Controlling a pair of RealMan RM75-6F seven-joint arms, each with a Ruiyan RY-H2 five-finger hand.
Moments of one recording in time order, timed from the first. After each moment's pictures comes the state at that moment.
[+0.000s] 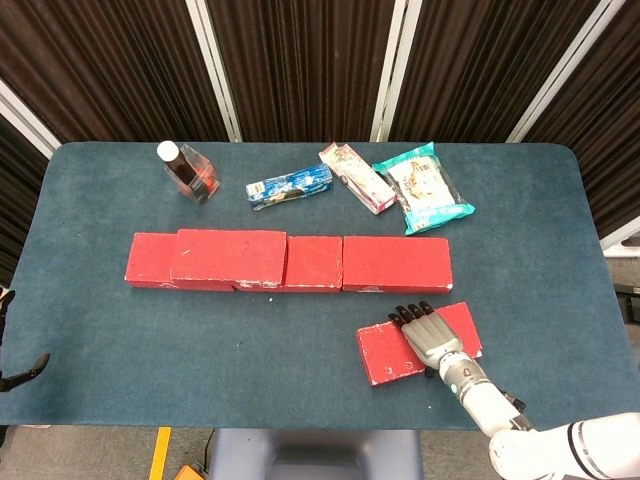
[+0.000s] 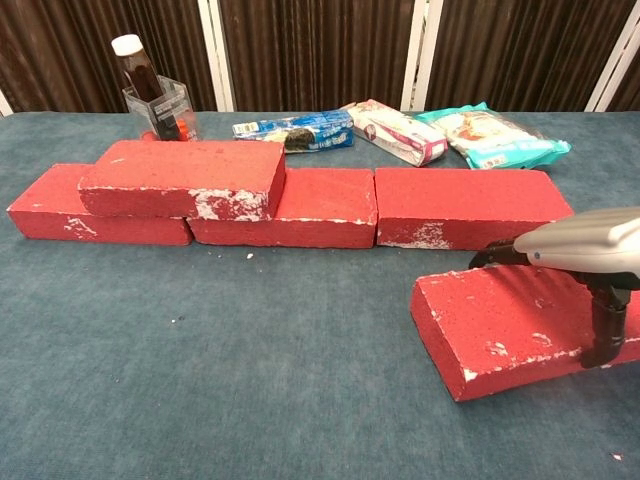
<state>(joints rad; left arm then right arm) -0.04 -1.10 -0.12 -1.64 1.37 1.51 0.03 0.92 -1.23 -0.14 -2.03 -0.57 1.00 -0.78</state>
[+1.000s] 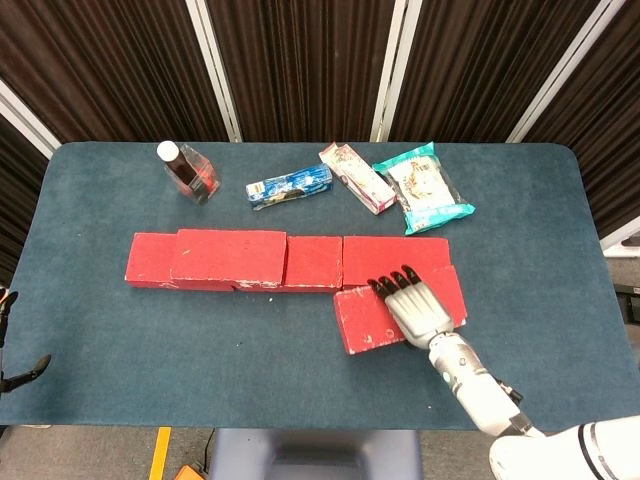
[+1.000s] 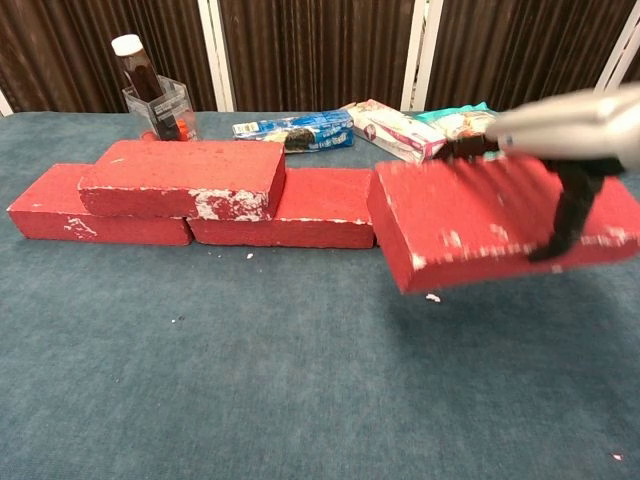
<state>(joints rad) -0.04 -1.09 -0.11 -1.64 1.37 1.51 0.04 0.96 -1.13 -0.01 -2.19 -0.63 1.16 -0.82</state>
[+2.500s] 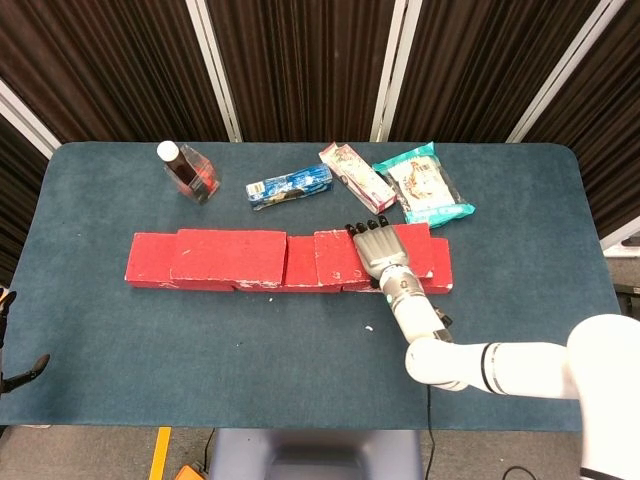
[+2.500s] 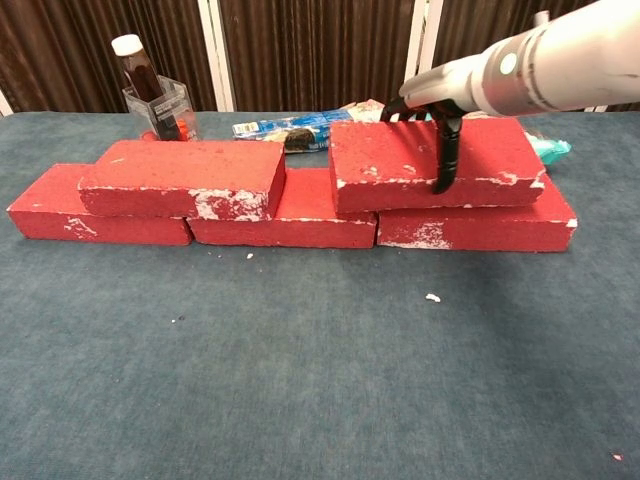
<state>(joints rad) -0.04 -1.11 -0.11 -1.63 1.38 1.53 0.06 1.29 -1.35 0.15 -1.67 -0.09 0.93 -0.87</state>
